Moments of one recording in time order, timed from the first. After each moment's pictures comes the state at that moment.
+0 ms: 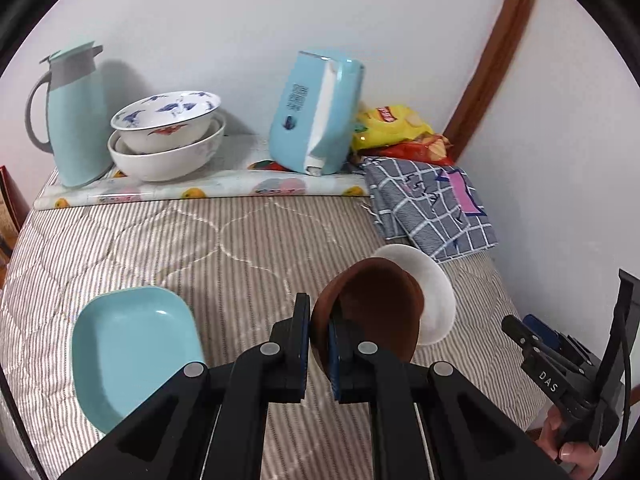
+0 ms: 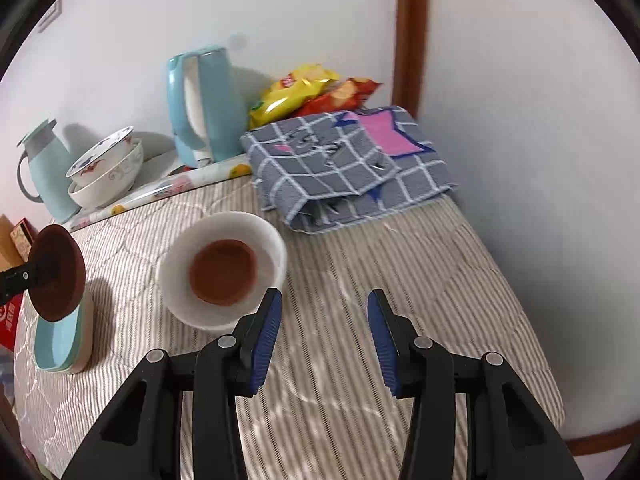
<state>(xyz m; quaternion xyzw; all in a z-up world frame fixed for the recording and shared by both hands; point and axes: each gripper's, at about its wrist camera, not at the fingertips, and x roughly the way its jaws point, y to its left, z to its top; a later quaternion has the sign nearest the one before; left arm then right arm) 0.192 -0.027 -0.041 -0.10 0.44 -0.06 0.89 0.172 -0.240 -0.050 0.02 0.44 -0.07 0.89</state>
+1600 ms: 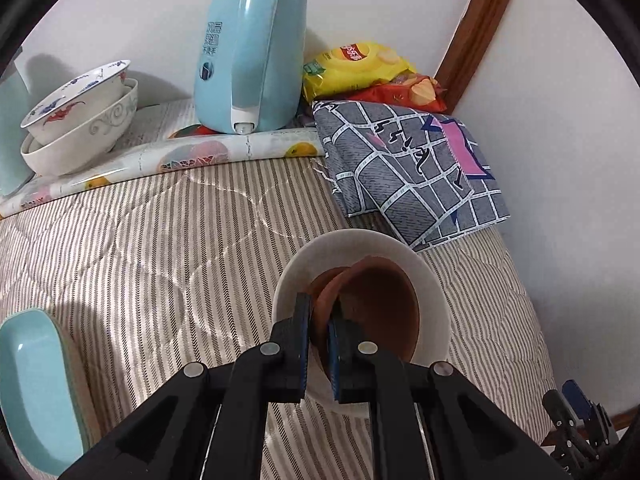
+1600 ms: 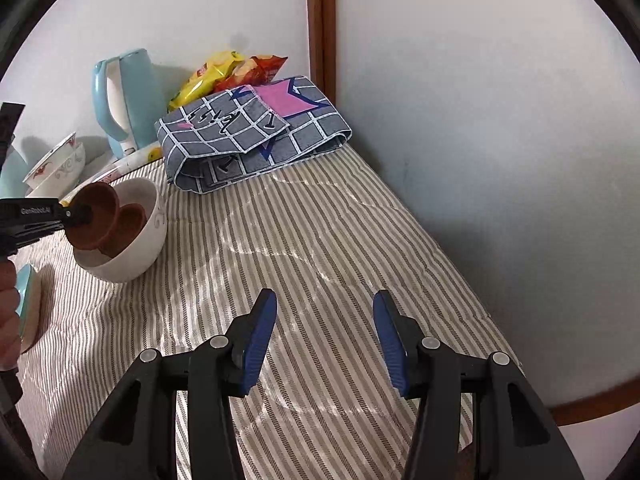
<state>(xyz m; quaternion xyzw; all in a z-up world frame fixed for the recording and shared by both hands) 0.266 -0.117 -0.106 -0.08 0.49 -0.08 0.86 0.116 -0.324 -0.081 0.04 0.44 -0.14 0.88</state>
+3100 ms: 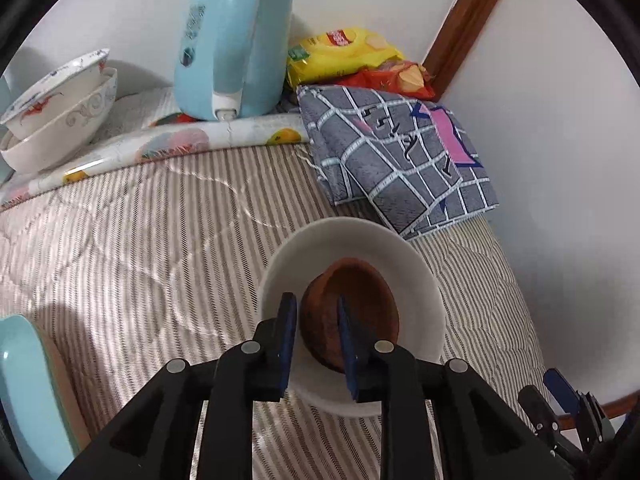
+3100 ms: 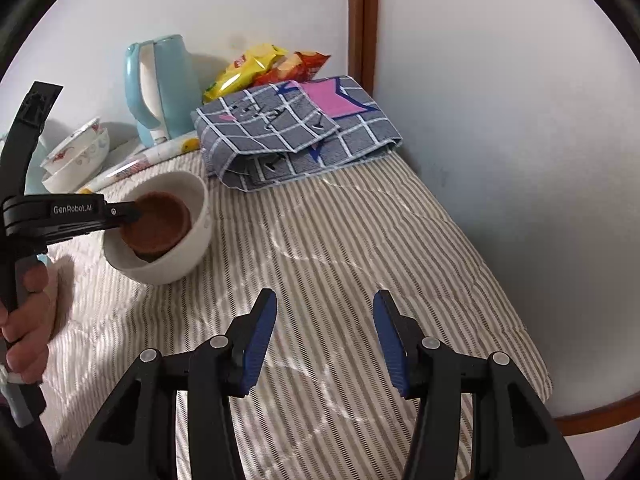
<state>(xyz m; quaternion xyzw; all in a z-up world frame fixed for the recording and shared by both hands) 0.267 -0.118 -0.108 -0.09 0.50 -0.11 0.85 0.135 -0.283 -0.080 0.02 0.45 -0.10 0.89</state>
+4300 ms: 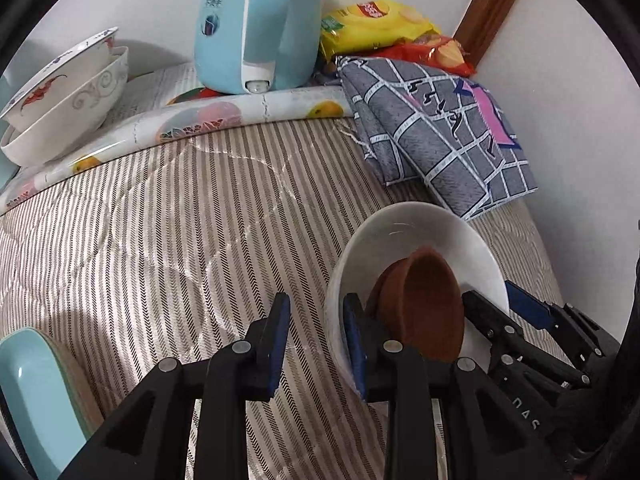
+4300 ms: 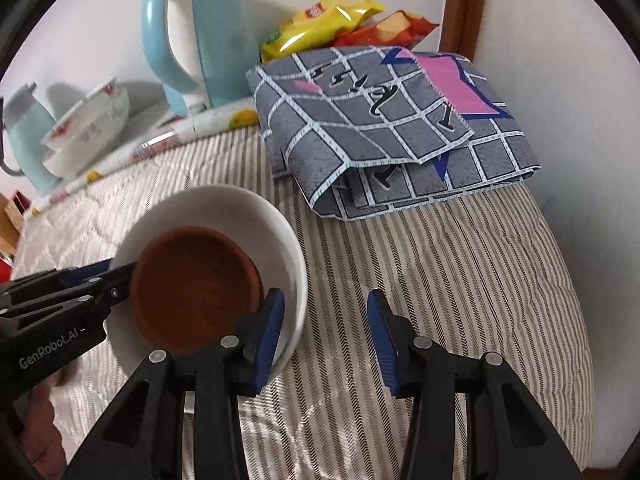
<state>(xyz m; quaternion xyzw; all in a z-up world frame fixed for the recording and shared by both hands) 0.288 -0.098 -0.138 -0.06 0.54 -0.08 0.83 0.261 -0.221 -0.127 0.00 0.52 -0.02 0.85</state>
